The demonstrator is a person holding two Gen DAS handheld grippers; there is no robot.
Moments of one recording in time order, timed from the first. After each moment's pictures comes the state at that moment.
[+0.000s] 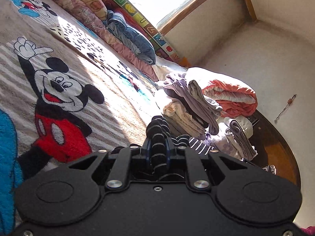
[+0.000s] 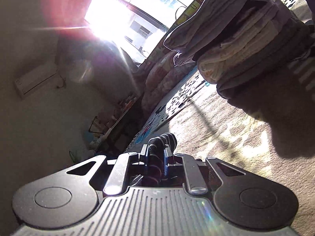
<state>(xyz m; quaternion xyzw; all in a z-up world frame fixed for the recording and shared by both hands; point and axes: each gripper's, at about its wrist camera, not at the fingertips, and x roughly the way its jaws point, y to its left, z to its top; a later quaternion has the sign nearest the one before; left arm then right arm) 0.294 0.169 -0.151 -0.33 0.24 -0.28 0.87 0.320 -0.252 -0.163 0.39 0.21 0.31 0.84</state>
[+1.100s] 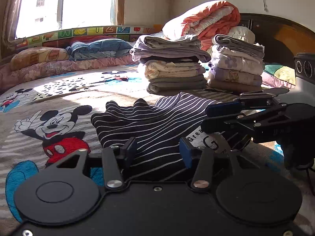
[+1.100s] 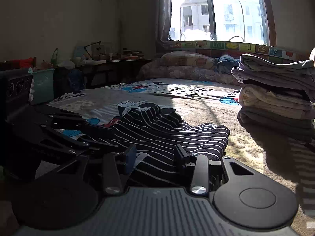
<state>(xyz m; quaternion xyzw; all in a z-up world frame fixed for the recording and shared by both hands) 0.206 0.080 -0.147 0.07 0.21 -0.27 0.94 0.199 -0.145 -0.142 -0.02 0.18 0.29 0.94</state>
